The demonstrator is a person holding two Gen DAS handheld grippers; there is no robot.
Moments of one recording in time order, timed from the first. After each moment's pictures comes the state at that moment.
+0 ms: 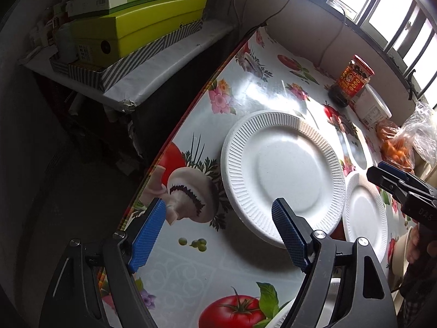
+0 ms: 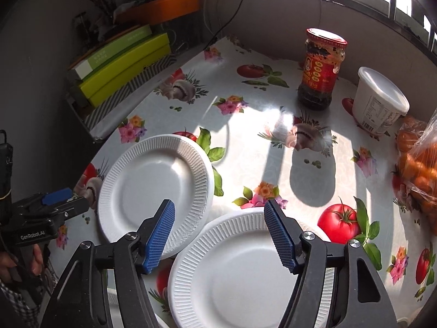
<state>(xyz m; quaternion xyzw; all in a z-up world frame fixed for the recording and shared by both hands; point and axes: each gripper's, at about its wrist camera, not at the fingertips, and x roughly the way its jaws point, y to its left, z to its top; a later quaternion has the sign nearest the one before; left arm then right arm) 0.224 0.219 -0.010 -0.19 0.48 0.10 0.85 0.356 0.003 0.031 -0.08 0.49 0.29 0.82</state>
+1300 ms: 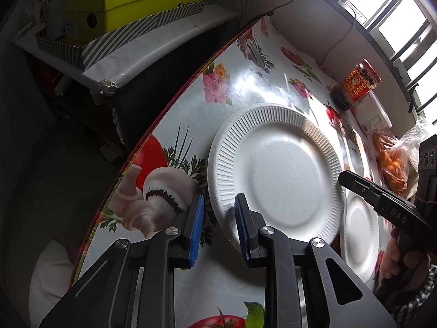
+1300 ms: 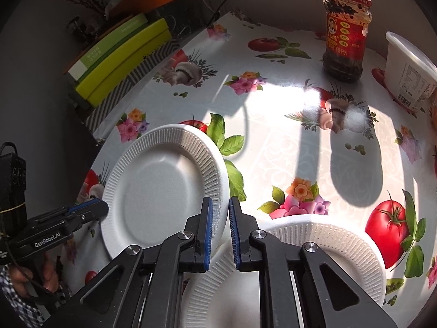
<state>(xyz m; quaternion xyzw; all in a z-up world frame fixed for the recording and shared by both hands) 0.245 0.225 -0.031 -0.24 0.50 0.08 0.83 0.380 0.018 -0.006 -0.02 0.53 0.32 0.79</state>
